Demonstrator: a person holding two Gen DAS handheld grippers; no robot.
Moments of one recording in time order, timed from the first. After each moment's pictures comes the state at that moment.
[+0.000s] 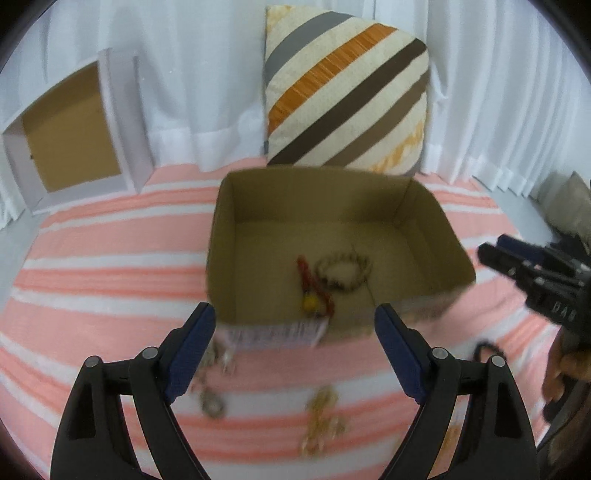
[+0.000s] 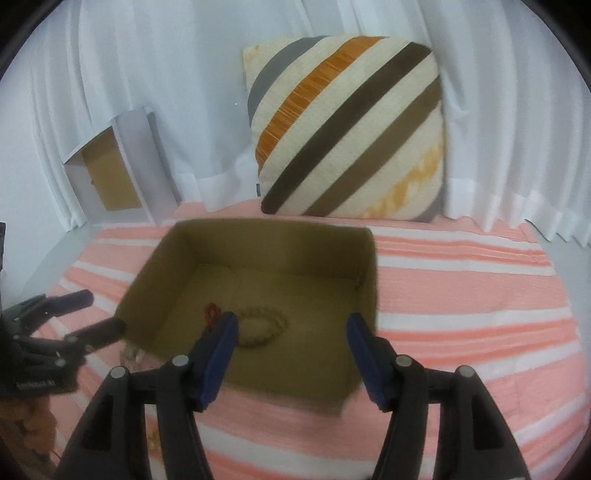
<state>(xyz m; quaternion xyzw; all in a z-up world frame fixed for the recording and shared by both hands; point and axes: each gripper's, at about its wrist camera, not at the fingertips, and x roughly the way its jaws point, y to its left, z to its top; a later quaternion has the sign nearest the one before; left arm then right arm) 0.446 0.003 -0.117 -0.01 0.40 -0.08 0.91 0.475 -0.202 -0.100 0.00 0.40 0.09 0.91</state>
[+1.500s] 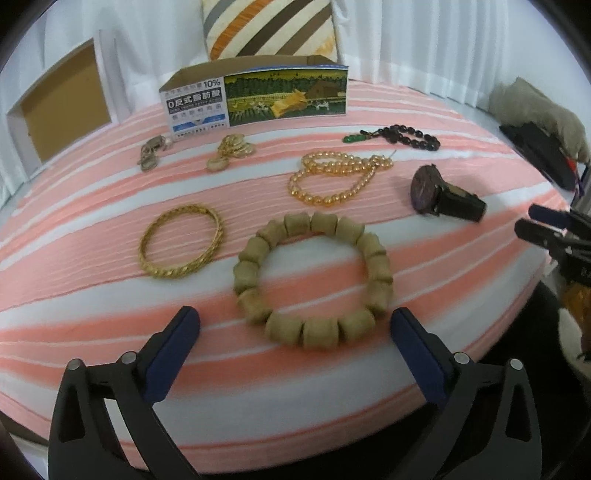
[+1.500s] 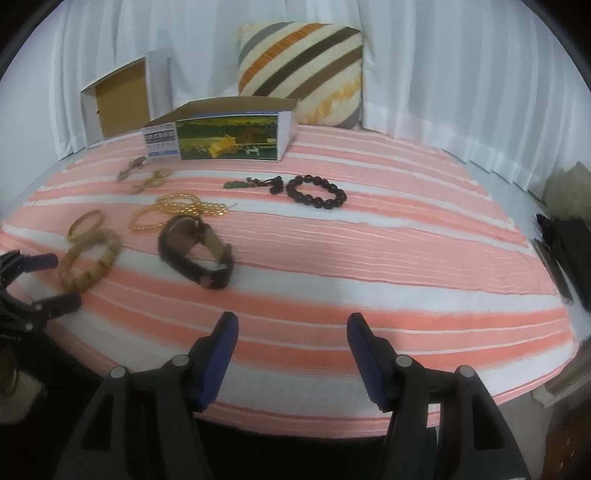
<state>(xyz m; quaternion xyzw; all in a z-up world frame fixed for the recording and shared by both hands) 0.208 -0.045 -0.241 0.06 0.41 -0.14 0.90 0.168 -0.270 -0.189 -0.05 0.42 0.02 0.91</state>
